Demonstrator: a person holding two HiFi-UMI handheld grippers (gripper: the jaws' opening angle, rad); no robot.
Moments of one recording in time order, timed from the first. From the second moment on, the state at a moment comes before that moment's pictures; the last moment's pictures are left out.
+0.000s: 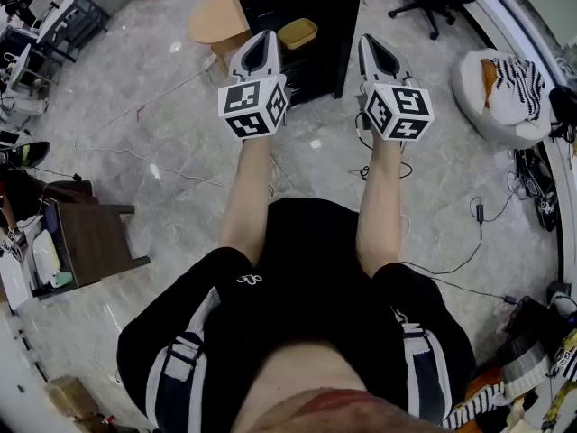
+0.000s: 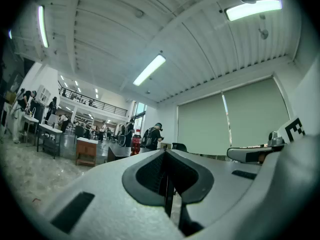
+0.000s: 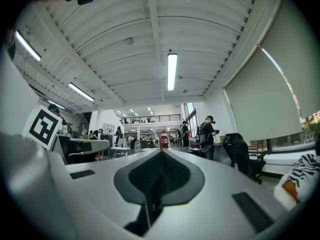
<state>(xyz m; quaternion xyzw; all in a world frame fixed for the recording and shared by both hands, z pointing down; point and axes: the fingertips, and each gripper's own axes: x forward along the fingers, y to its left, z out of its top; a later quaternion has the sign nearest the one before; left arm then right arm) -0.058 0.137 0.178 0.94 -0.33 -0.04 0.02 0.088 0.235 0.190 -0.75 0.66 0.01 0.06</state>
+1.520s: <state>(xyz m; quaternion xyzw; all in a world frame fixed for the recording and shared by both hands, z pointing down) 0.042 -0.116 0.426 0.92 -0.31 0.17 0.18 0.163 -0.086 0.430 -0.72 0.66 -0.20 -0.08</state>
